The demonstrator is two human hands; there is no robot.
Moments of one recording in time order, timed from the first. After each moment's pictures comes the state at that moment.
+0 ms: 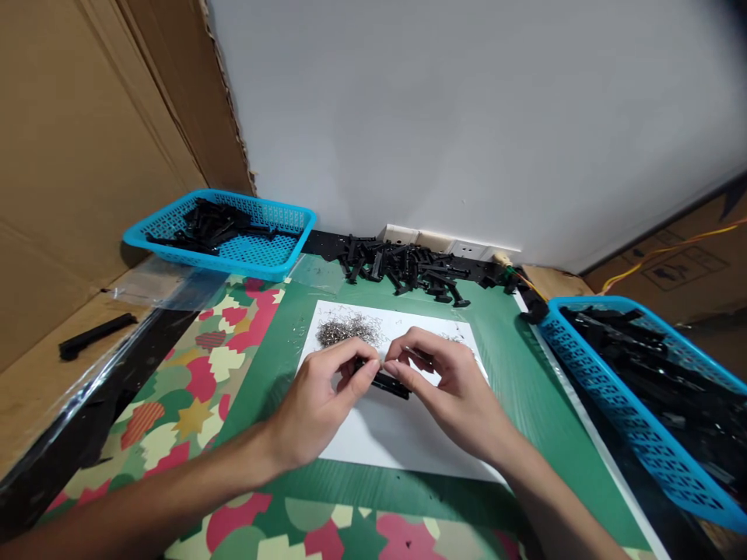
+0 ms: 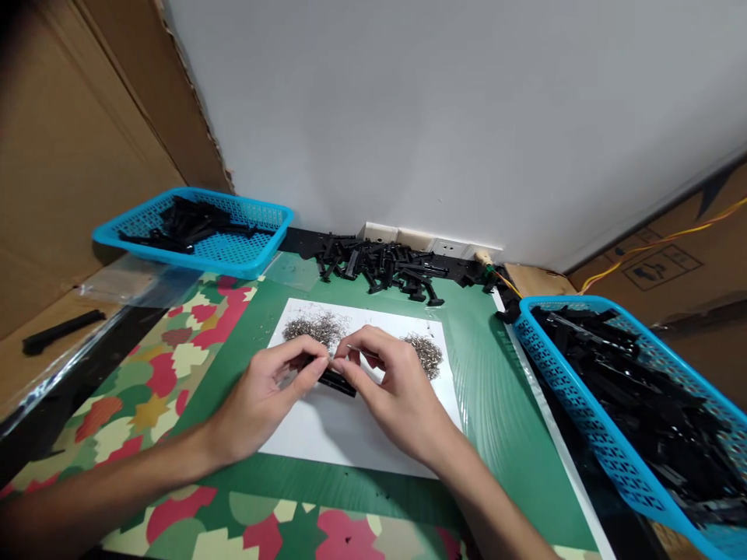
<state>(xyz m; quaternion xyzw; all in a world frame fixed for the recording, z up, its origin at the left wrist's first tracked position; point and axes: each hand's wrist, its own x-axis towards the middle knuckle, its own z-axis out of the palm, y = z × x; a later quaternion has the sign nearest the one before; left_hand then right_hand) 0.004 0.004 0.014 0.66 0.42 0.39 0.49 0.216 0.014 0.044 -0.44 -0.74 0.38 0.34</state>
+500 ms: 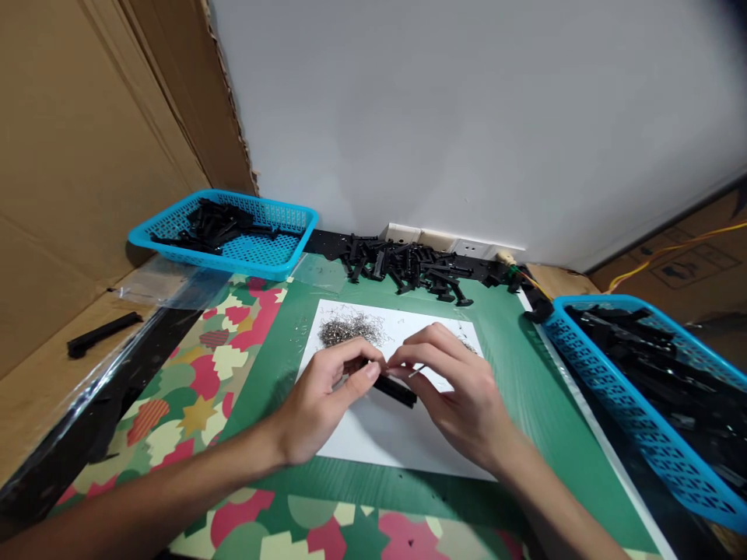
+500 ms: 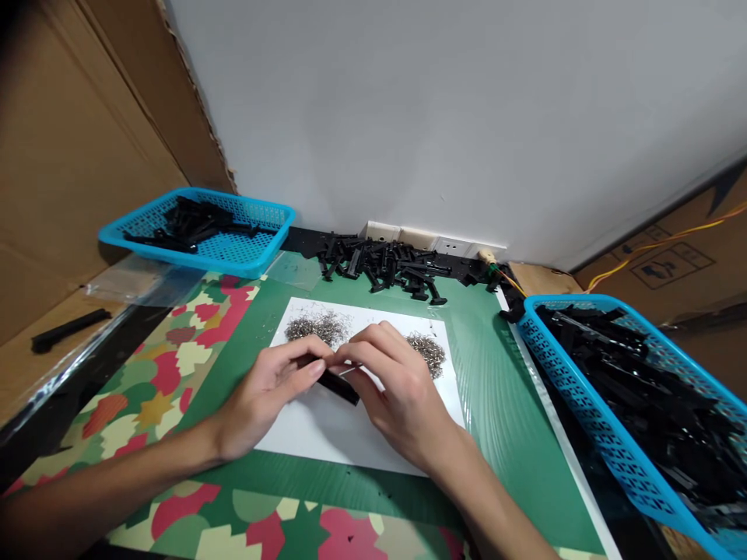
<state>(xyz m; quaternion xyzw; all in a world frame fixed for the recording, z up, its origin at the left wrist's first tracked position) 0.001 0.006 0.021 0.62 0.36 0.39 0.58 0.219 0.012 0.036 -0.35 -0.83 0.19 0.39</state>
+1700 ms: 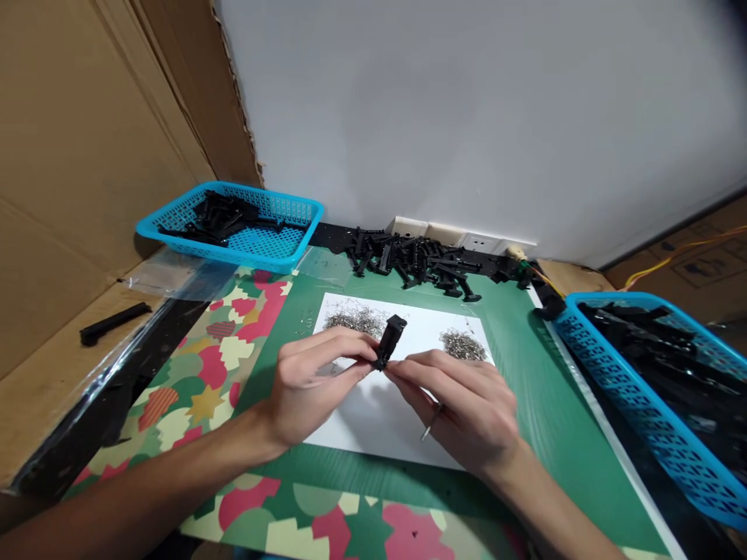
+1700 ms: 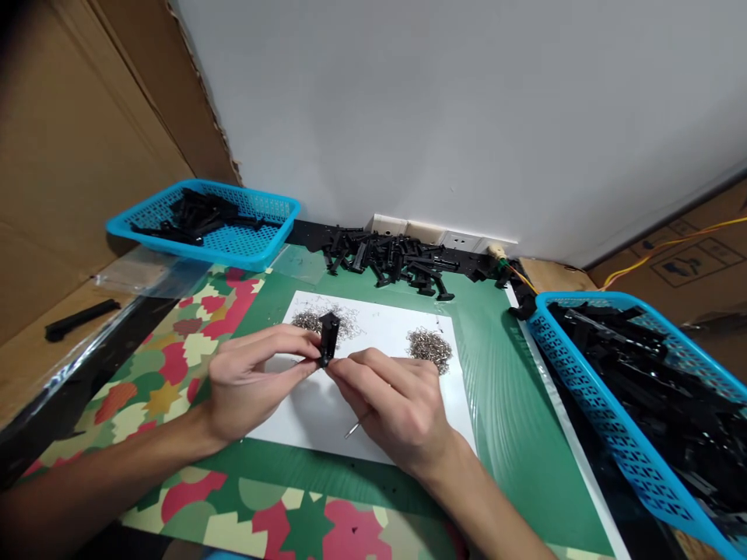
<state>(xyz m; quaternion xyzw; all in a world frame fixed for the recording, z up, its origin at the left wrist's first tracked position) -0.007 0.009 0.008 0.74 0.37 0.54 0.19 0.211 0.000 0.031 -0.33 -0.86 0.00 0.40</state>
